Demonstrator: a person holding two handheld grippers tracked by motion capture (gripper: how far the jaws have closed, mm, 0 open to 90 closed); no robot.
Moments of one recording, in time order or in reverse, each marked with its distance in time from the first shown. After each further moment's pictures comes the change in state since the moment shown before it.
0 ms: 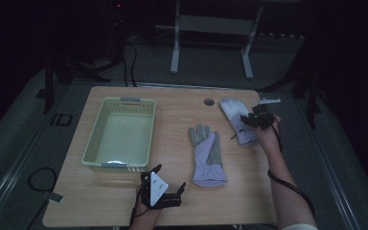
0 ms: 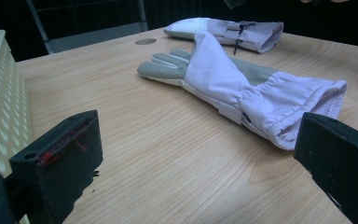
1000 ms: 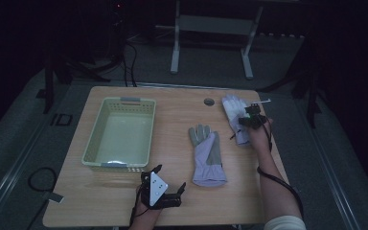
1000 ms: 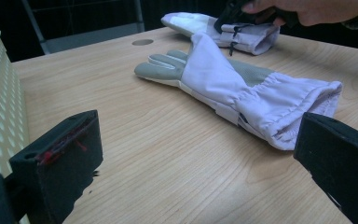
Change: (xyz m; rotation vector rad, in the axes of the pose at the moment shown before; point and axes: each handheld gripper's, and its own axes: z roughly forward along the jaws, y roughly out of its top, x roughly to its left) left arm 0.001 0.000 0.000 -0.003 -0.012 -0.005; right arm 0.000 -0.004 0.043 0.119 -0.053 0.116
